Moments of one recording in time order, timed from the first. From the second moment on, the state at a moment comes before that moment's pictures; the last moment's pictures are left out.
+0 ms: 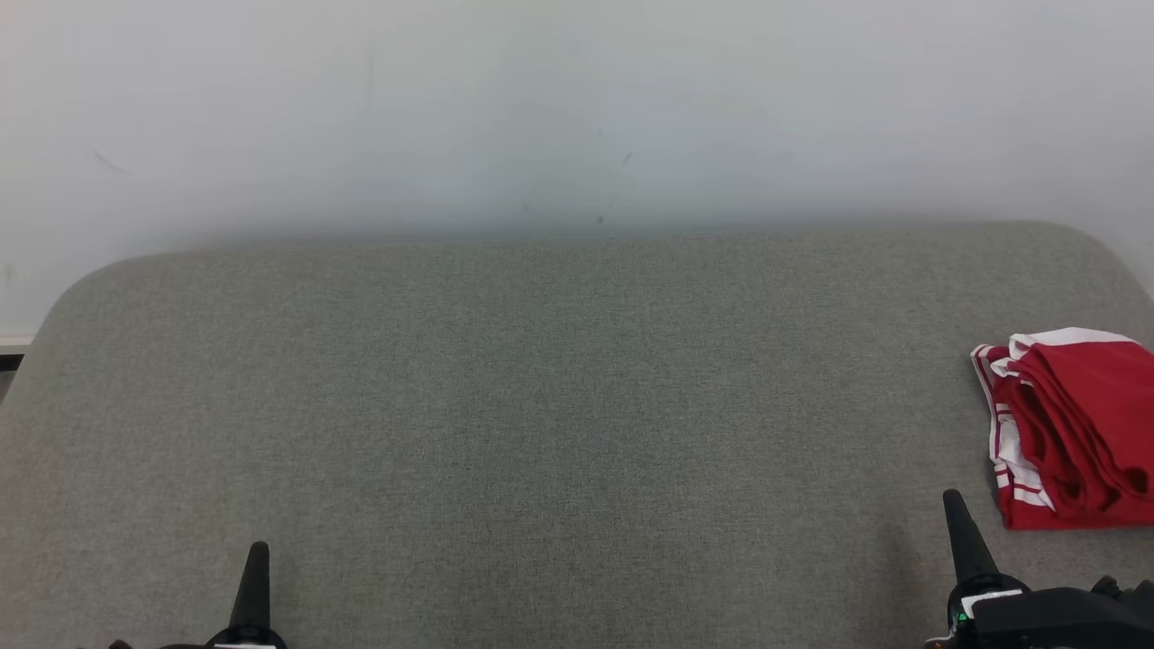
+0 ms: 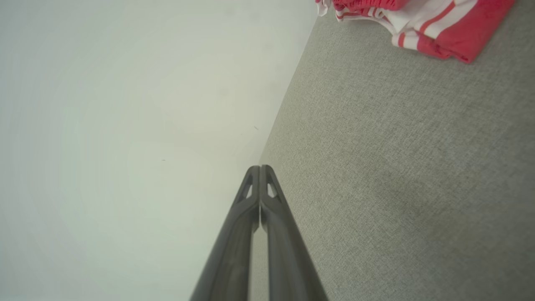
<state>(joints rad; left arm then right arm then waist) -0.04 0.04 0.11 0.25 -1.28 -0.10 0.03 -0.04 -0.05 -0.10 0.25 1.24 0.13 0.03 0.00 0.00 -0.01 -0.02</state>
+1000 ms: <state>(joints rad) -0.08 0.05 0.11 0.25 -1.51 -0.12 0.09 -0.09 -0.05 -0.11 0.25 1.50 0.13 0.09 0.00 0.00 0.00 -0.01</state>
